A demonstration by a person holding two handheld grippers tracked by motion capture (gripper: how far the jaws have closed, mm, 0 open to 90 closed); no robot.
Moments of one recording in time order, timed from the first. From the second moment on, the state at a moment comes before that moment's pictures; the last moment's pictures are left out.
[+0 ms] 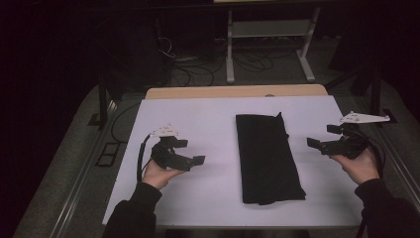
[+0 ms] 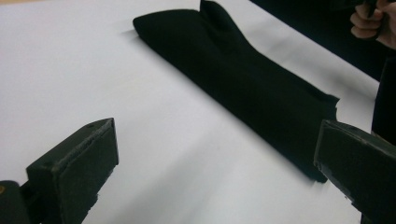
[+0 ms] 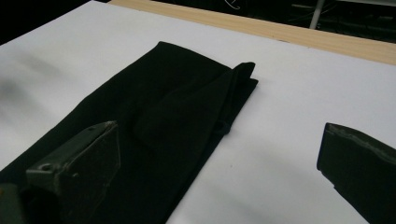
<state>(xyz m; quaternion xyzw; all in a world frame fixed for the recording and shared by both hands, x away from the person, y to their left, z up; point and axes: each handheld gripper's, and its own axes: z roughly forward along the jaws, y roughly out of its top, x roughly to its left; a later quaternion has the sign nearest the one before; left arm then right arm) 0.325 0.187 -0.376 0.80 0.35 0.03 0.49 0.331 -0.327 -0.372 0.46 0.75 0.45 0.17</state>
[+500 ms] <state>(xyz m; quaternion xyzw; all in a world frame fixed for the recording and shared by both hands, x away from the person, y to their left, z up) 0.320 0.211 -0.384 0.79 0.37 0.04 0.49 0.316 -0.337 -0.384 0.46 0.75 0.45 0.16</state>
